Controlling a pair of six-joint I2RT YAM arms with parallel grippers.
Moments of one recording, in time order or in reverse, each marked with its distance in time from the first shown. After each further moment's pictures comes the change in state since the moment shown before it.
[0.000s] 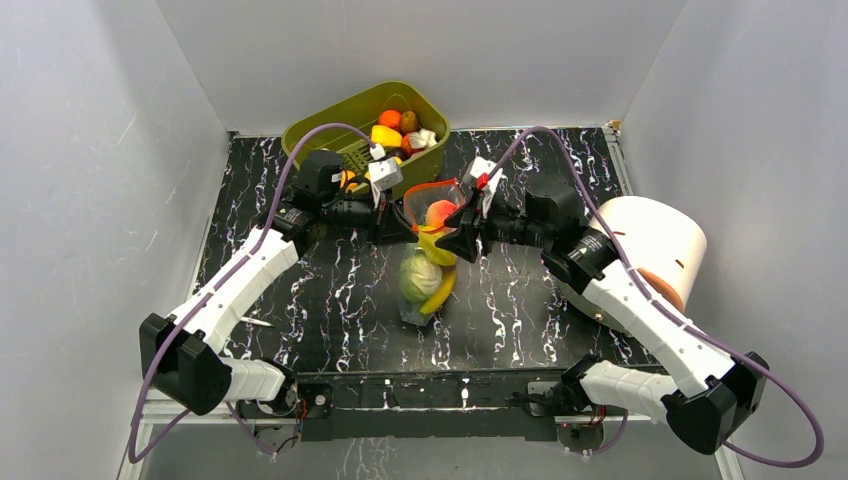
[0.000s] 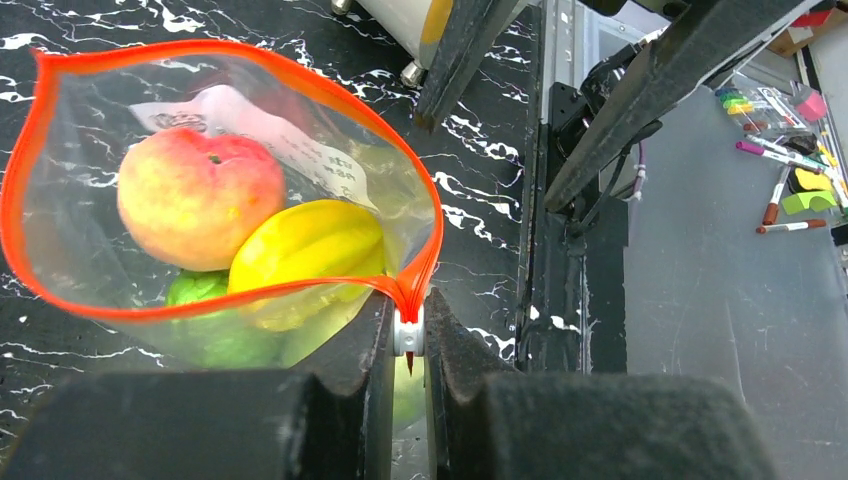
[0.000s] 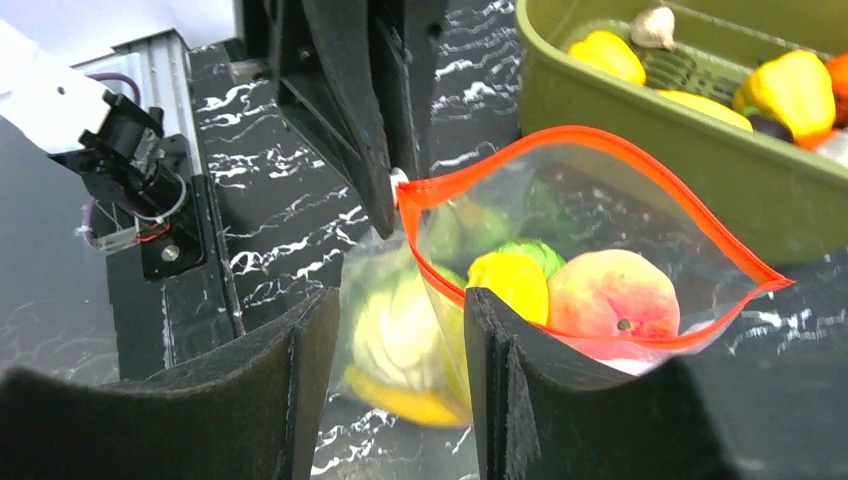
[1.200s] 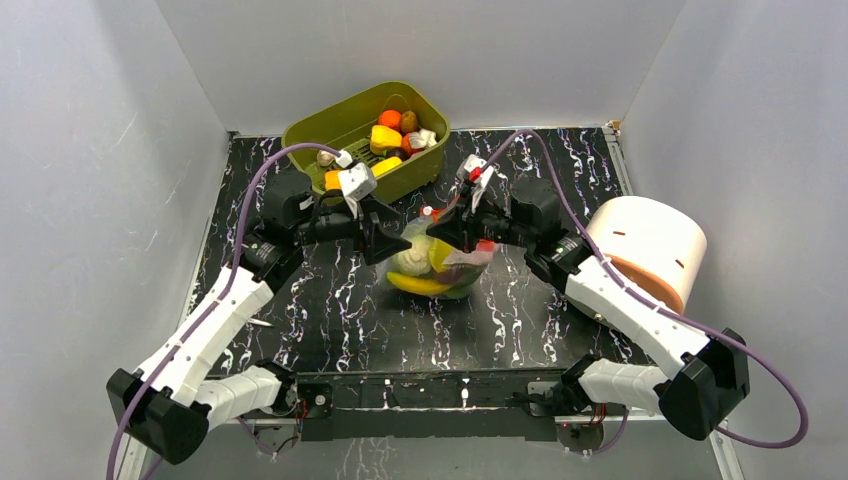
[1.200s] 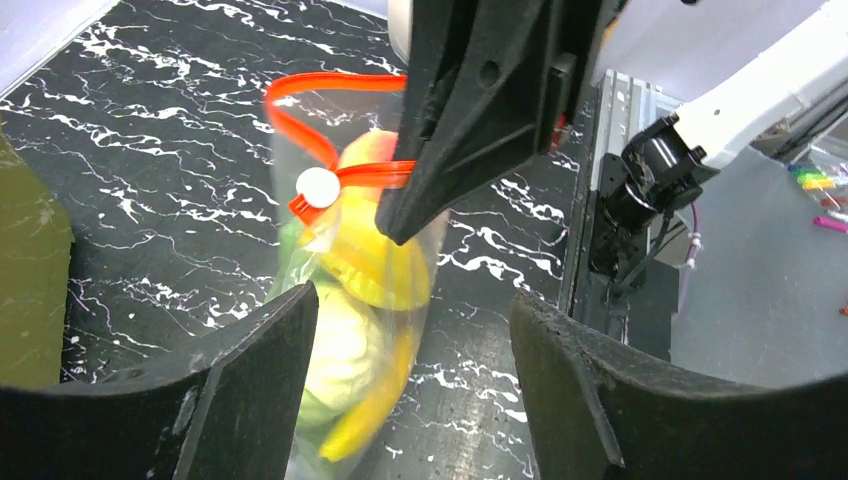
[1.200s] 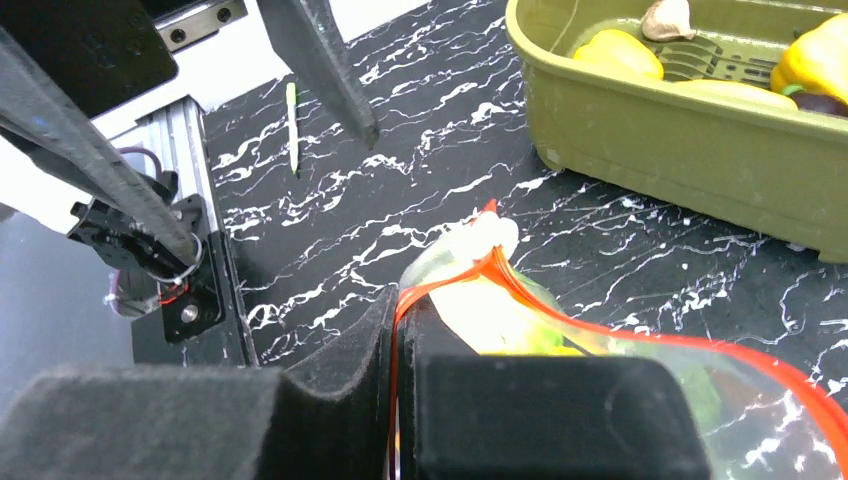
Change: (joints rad) left arm 0.000 -0.242 -0.131 0.139 -0.152 -0.089; right arm 0.019 0.095 -0.099 0.270 -0.024 0.151
